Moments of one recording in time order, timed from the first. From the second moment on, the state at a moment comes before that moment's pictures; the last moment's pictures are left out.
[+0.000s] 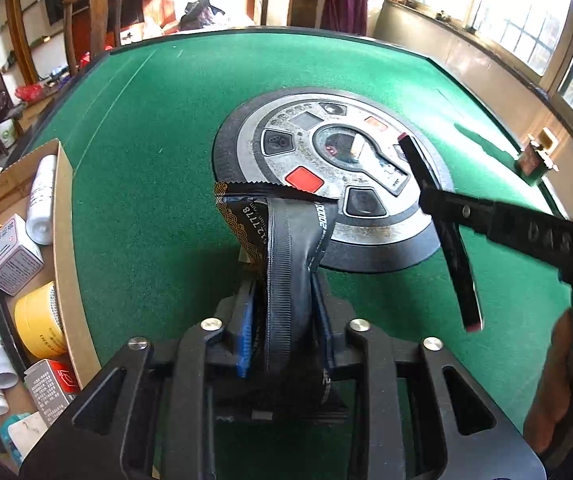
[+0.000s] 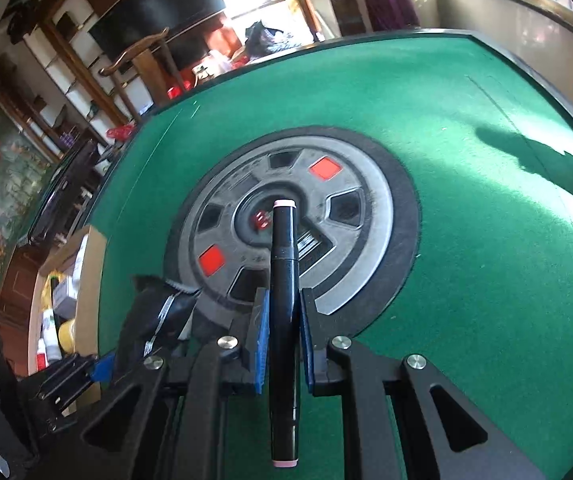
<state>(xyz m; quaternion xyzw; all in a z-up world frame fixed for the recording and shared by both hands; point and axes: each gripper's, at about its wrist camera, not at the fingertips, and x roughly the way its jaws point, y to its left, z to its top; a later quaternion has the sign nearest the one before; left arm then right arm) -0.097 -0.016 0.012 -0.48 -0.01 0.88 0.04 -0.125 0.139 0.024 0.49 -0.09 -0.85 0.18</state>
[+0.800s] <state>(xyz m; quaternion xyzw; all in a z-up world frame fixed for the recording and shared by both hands) -0.082 0.001 0.019 -0.44 0.04 0.90 0.02 -0.113 0.141 0.031 0.46 -0.09 -0.86 0.17</state>
